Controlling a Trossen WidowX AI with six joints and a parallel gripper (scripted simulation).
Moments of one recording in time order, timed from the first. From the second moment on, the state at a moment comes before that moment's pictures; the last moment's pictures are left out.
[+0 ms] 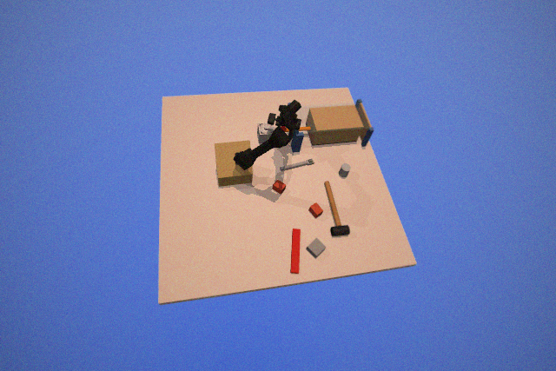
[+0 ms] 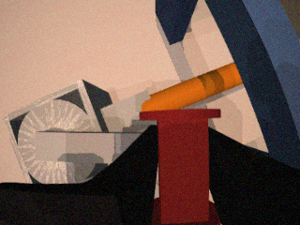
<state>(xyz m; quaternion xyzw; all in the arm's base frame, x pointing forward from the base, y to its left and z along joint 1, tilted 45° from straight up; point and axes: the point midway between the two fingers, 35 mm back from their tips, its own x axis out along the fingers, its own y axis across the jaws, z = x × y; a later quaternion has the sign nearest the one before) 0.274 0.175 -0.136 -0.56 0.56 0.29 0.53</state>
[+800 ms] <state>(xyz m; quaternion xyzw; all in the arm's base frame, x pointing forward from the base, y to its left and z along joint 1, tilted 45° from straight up) 0.279 0.188 -0.149 -0.57 0.57 0.28 0.53</state>
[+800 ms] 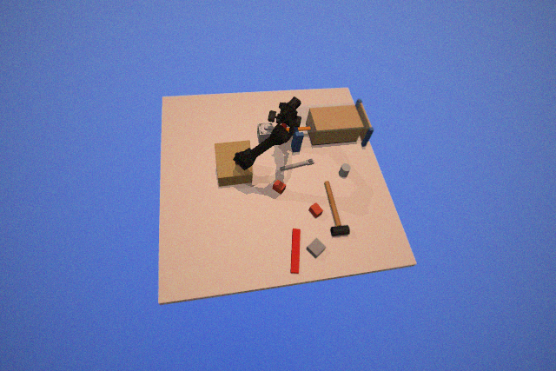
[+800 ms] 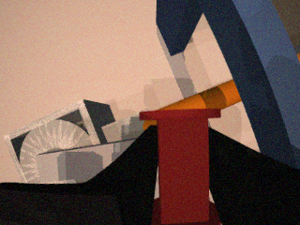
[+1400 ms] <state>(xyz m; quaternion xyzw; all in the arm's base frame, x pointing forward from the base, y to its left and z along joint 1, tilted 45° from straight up) 0.280 0.198 -0.158 -0.57 0.57 0.28 0.53</state>
